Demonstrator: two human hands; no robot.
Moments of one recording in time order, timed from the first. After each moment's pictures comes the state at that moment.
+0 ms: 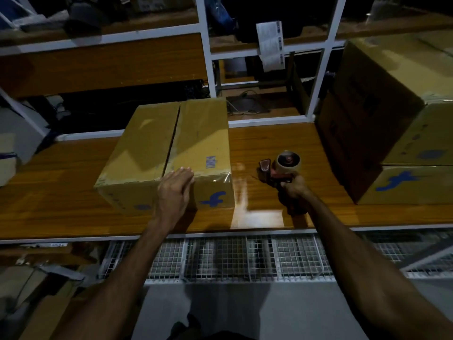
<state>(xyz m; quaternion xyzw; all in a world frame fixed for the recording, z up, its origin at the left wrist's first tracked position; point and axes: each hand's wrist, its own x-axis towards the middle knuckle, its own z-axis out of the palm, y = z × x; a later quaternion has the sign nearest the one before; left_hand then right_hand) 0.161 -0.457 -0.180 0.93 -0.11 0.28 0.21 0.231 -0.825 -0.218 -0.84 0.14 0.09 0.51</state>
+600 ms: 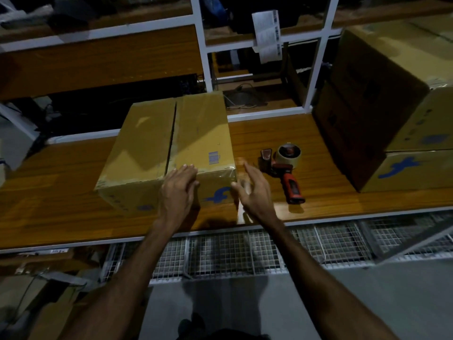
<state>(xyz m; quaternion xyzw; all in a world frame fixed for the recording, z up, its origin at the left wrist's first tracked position) 0.157 -0.455 -0.175 0.94 -0.12 0.25 0.21 0.161 -0.690 -0.215 -0.85 -0.05 -0.10 0.52</state>
